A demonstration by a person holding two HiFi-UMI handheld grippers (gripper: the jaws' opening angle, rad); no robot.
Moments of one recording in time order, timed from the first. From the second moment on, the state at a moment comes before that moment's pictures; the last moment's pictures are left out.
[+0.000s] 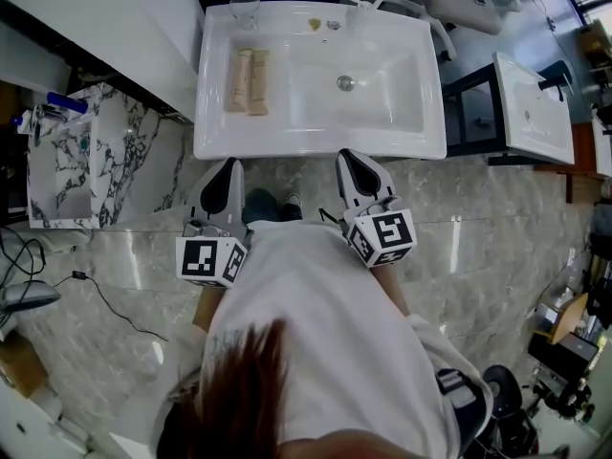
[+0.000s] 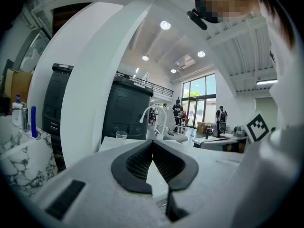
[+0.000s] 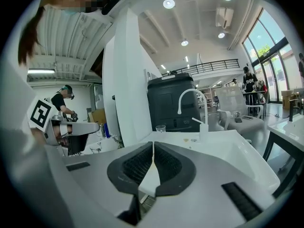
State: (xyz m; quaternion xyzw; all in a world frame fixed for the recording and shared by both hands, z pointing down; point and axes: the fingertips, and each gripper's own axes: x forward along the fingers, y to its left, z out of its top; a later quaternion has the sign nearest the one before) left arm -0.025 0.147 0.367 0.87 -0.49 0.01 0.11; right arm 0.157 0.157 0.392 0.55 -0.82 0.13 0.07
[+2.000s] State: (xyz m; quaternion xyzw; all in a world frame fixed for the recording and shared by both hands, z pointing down) left arm -0.073 -0.039 0.403 0.89 -0.43 0.06 0.16; right arm 0.103 -0.011 0.407 0.60 -0.78 0.16 0.10
